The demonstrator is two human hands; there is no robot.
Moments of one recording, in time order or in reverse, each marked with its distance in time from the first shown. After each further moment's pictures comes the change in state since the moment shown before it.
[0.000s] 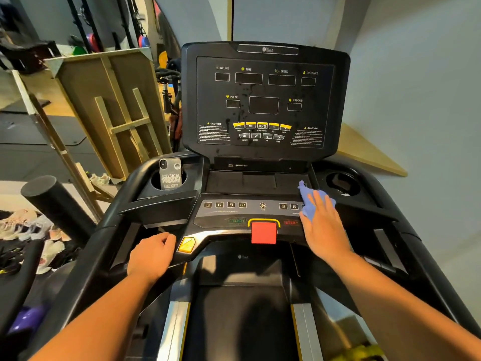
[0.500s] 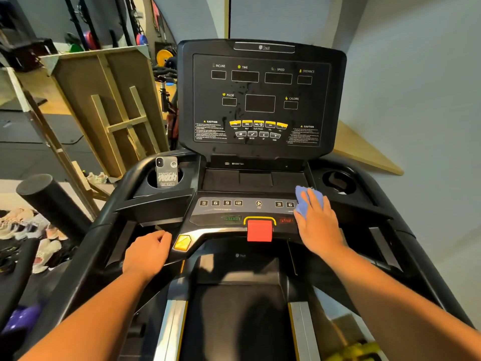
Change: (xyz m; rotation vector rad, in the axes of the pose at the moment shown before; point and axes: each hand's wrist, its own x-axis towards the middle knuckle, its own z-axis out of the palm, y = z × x) left_hand 0.001 -0.003 0.003 0.011 -0.012 0.022; right_hand 0.004 0.008 0.011 -0.047 -0.129 0.114
